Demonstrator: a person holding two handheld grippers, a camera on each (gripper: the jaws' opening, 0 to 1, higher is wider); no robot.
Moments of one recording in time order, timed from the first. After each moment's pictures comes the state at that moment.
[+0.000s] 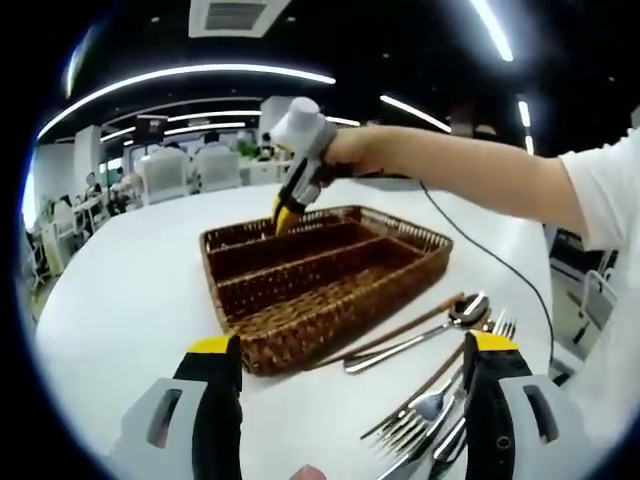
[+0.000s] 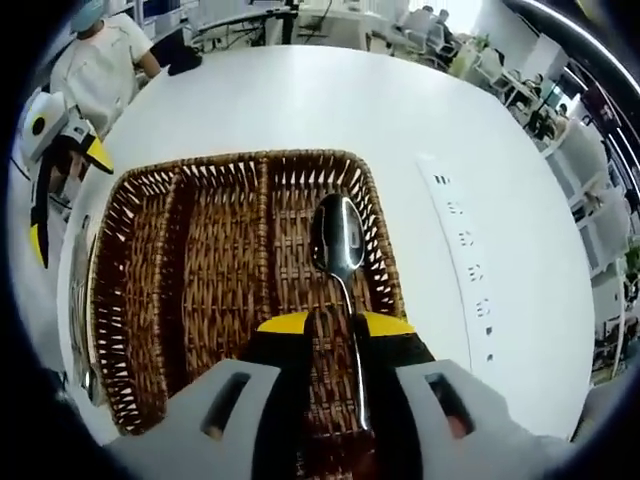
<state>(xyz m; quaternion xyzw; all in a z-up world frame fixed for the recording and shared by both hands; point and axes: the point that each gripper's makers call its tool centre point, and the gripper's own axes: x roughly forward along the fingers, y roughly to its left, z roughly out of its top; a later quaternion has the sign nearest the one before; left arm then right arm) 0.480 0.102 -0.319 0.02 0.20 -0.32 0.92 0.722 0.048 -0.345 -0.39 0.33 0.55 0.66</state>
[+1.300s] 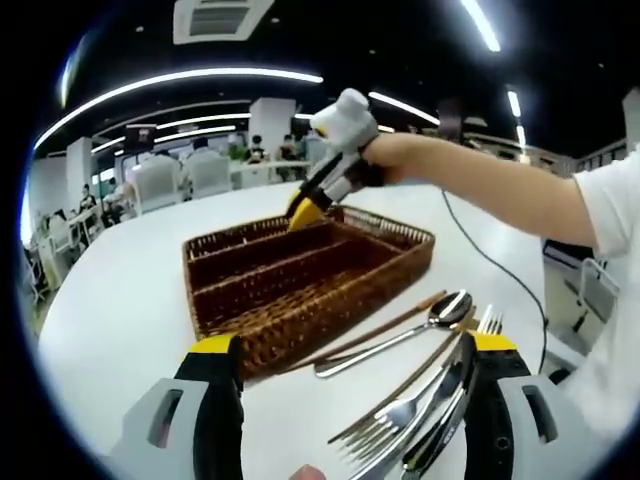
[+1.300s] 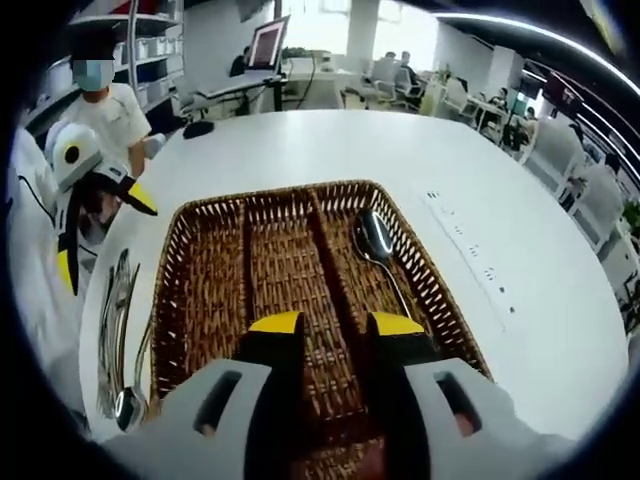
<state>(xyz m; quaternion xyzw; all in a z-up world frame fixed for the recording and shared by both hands) 0.463 0.073 -0.313 0.04 0.20 -0.34 0.92 0.658 0.010 -0.315 -0.27 0.26 0.56 0.74</state>
